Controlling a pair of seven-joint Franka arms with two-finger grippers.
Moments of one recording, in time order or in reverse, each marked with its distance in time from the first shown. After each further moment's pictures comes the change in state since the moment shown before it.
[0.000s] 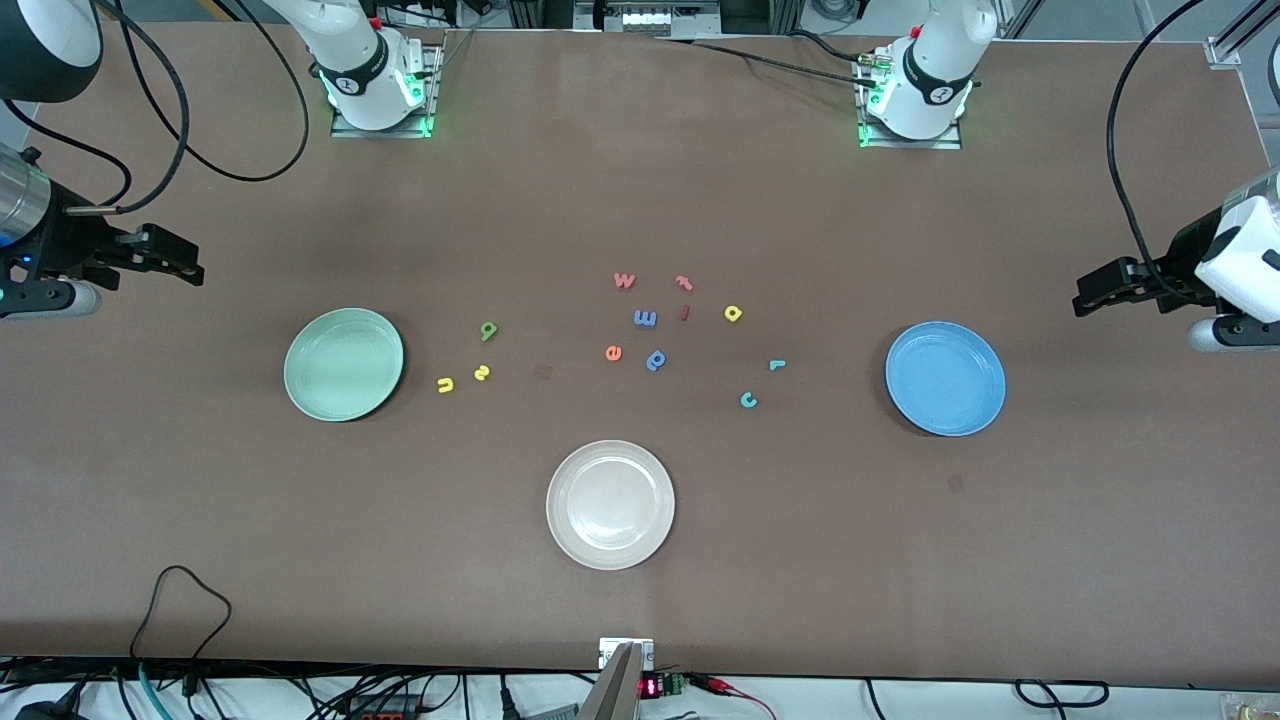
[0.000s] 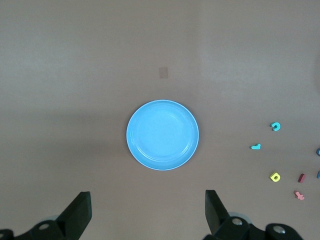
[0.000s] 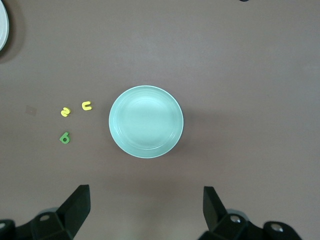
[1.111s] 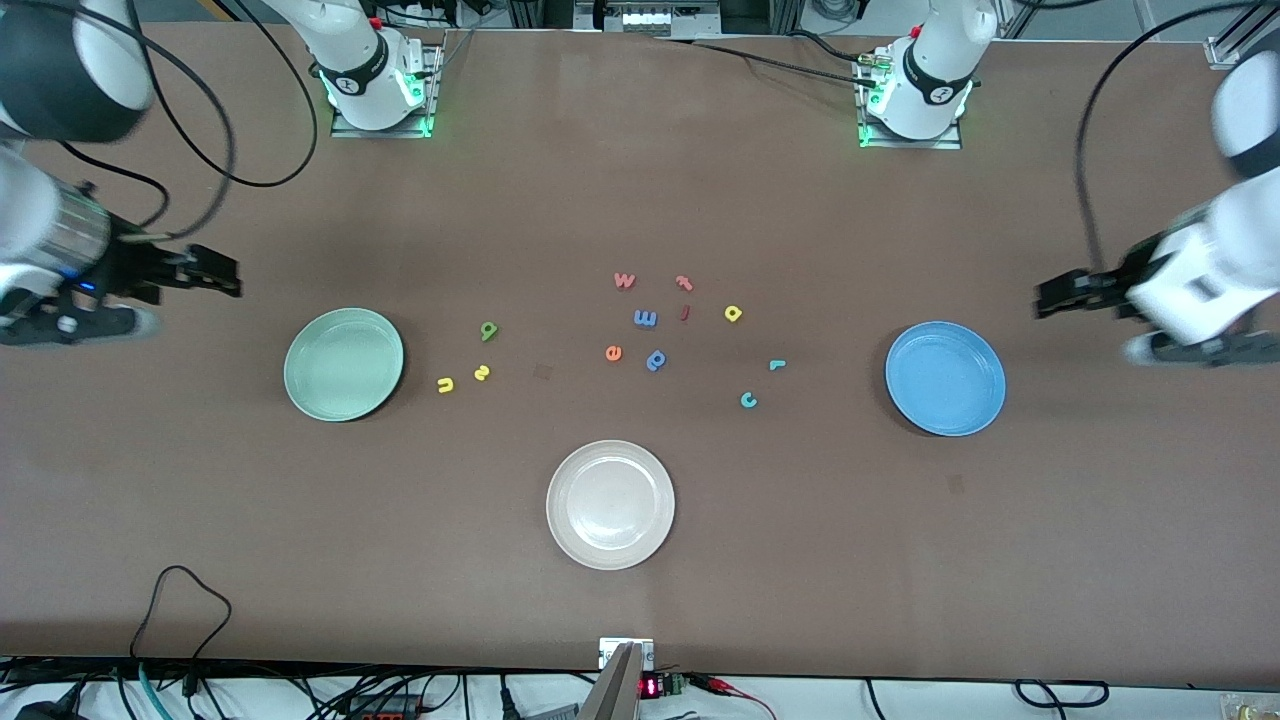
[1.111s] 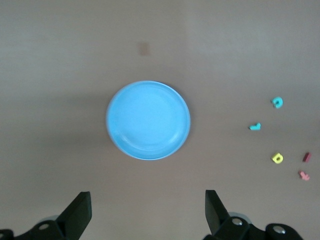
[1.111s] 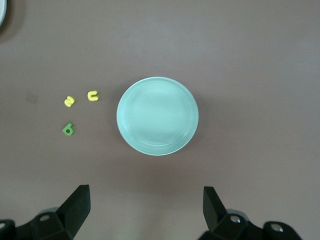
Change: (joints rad) left arm -0.055 0.089 -0.034 -0.049 -0.002 0.013 0.014; right arm 0.065 0.096 0.011 -0.005 0.002 0.000 0.000
